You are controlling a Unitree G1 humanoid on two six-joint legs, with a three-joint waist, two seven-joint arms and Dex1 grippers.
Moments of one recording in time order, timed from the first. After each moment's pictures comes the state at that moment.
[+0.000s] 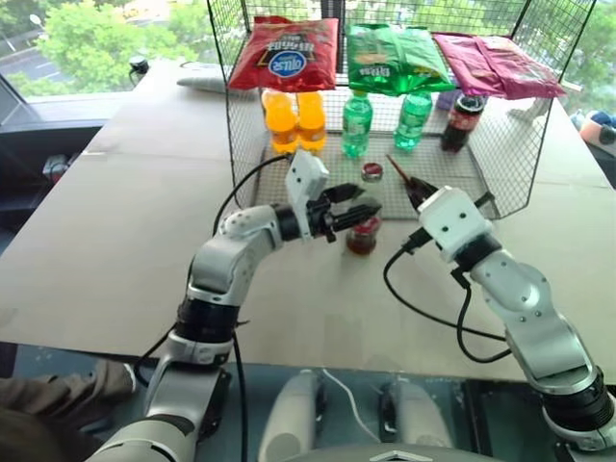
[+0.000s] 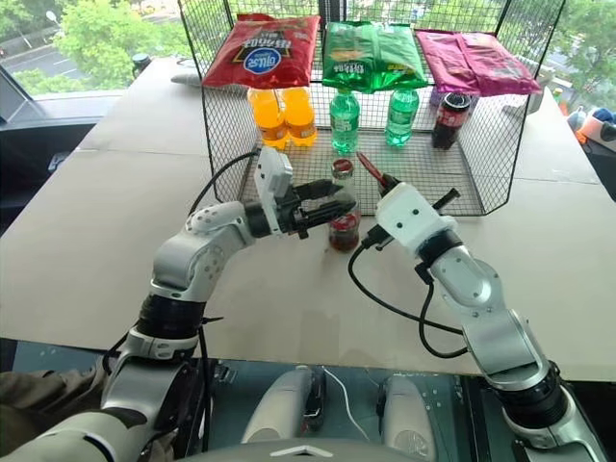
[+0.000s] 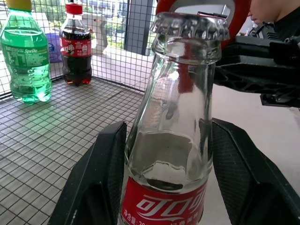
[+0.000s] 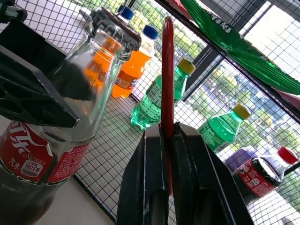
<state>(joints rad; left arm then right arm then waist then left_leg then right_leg) -0.59 0.33 -0.09 -0.03 -0.42 0.49 -0.87 -0.27 -0.48 0.25 -0.60 -0.12 0.41 0.22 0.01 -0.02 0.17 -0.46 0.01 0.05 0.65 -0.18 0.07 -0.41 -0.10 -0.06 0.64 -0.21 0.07</state>
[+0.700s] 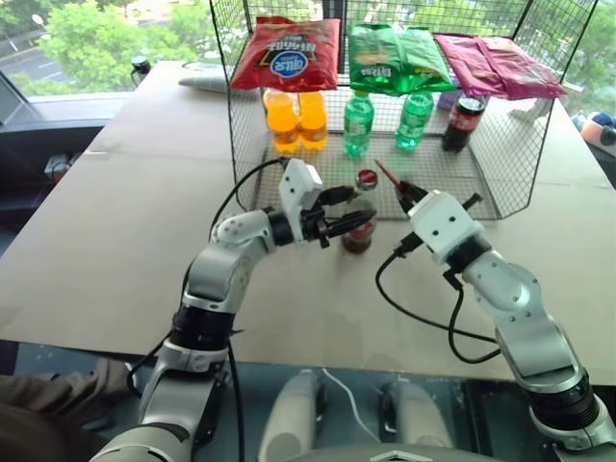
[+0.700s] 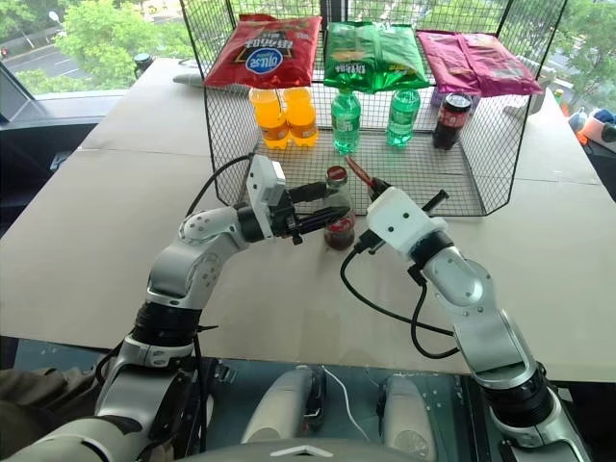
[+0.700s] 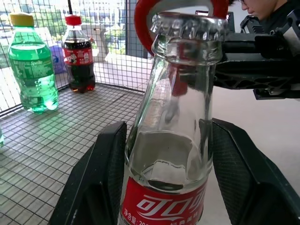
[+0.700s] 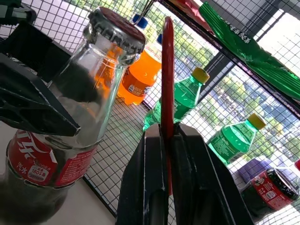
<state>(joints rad) -0.55 0.35 -0.09 -0.03 -0.38 0.35 -0.92 -0.27 -0.42 0.25 -0.58 -0.18 0.38 0.30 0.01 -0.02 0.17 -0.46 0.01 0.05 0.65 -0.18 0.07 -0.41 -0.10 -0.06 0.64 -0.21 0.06</state>
